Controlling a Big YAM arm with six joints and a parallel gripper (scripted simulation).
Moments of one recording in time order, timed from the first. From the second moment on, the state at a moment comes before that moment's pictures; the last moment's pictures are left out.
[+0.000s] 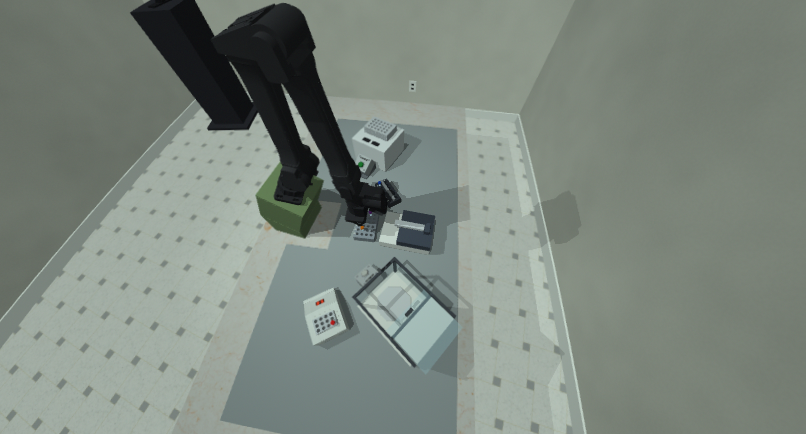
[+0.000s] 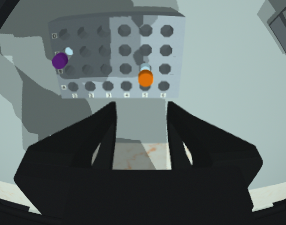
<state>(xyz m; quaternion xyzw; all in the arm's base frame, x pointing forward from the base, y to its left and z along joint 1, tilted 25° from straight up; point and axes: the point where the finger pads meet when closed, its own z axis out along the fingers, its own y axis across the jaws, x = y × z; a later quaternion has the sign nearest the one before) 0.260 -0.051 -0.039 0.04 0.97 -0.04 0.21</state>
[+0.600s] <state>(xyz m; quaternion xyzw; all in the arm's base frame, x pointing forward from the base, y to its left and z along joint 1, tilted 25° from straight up) 0.261 -0.052 -0.046 0.04 0.98 -0.04 0.21</state>
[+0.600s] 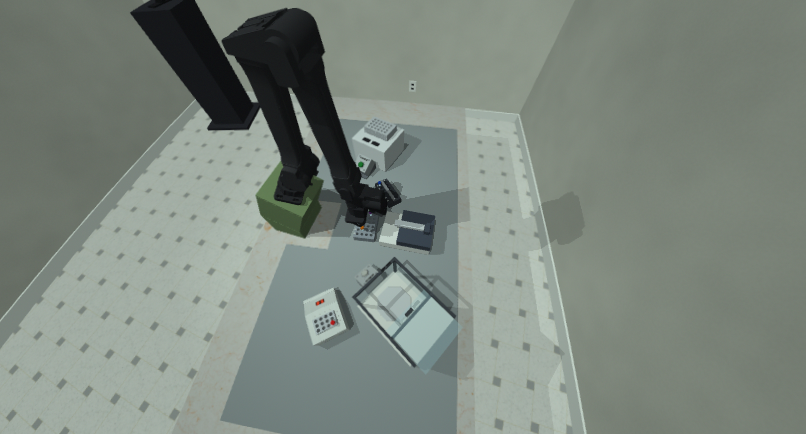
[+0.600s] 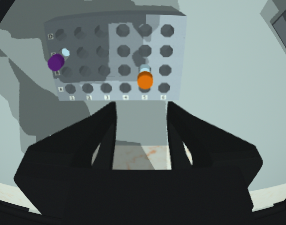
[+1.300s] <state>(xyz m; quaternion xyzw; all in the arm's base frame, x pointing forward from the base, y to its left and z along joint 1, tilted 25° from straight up) 0.274 -0.055 -0.072 0.04 0.98 -0.05 0.21</state>
